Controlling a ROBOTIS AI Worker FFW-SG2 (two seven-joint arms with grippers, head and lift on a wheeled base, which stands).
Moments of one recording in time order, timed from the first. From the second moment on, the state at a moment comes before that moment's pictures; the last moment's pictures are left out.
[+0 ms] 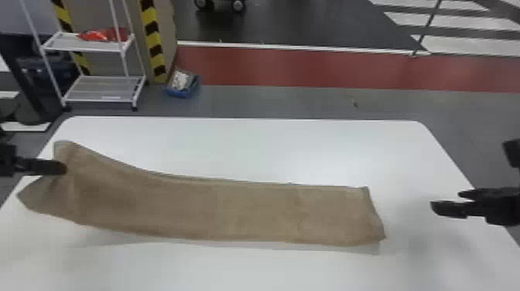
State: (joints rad) left arm -0.38 0.42 0.17 -1.74 -0.33 1.57 -1.01; right arm -0.12 -0.34 -0.44 -1.64 0.54 0.86 1.17
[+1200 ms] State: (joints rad) left arm -0.39 0.12 -0.49 -2.17 -0.73 1.57 -1.10; right arm -0.08 -0.37 -0.46 -1.65 0.50 0.83 1.17
